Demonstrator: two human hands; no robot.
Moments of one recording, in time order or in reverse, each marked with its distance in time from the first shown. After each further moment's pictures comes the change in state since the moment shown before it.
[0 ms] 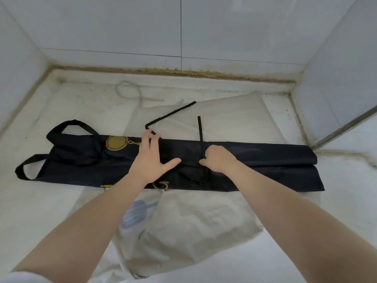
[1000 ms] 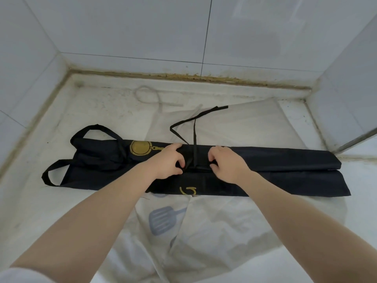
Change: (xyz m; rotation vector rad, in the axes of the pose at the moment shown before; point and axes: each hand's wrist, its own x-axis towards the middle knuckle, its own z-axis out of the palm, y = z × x) left_hand 0.025 -0.033 -0.038 0.121 -0.460 0.195; right_hand -0.001 -0.032 0.021 -0.140 0.268 -0.290
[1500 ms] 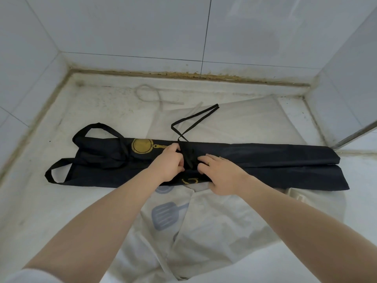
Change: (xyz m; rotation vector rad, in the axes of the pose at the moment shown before) left_hand -0.003 0.001 0.017 0.077 0.112 -0.020; right_hand -0.021 -0.024 0.010 -0.252 -0.193 -0.257
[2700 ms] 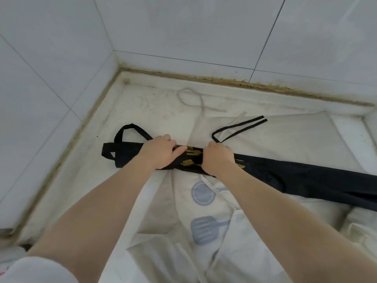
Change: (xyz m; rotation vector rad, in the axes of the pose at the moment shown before) left_hand -0.023 -0.114 -0.057 0.158 0.151 -0.147; right_hand 0.131 -0.075 -0.045 -0.066 -0.004 0.325
